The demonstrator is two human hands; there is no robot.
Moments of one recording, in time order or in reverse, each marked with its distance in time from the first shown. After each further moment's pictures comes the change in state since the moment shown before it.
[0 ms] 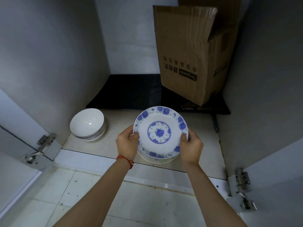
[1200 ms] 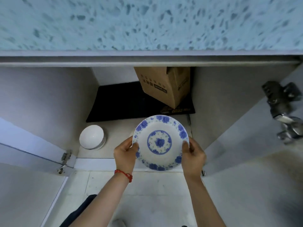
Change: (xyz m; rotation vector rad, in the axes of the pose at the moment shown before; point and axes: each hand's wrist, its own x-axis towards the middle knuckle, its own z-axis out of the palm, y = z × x) left_hand -0.085 0.192 -0.022 -0.018 -0.094 -0.129; right_hand -0.044 -0.156 -0.135 0.072 0.166 0.136
